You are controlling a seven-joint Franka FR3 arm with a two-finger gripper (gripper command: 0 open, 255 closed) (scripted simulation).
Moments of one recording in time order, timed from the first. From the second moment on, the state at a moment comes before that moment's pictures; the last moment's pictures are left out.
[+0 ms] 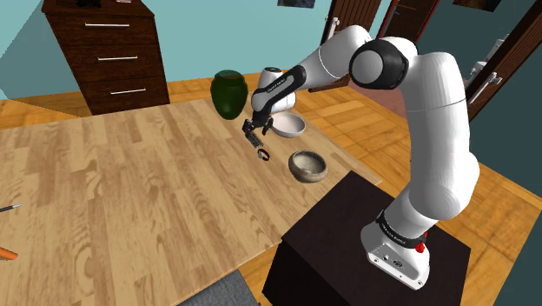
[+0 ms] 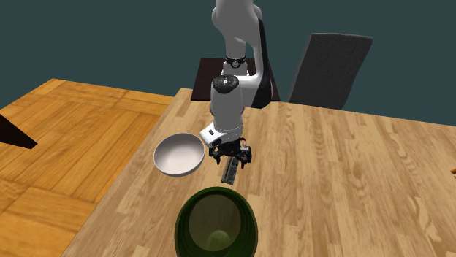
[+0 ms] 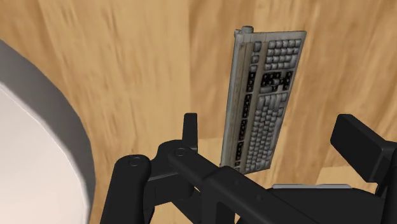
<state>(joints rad) -0.05 0.67 0.00 -1.78 0.10 2.55 0.11</state>
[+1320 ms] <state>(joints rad) -0.04 0.71 0.00 -1.76 0.10 2.58 0.11</state>
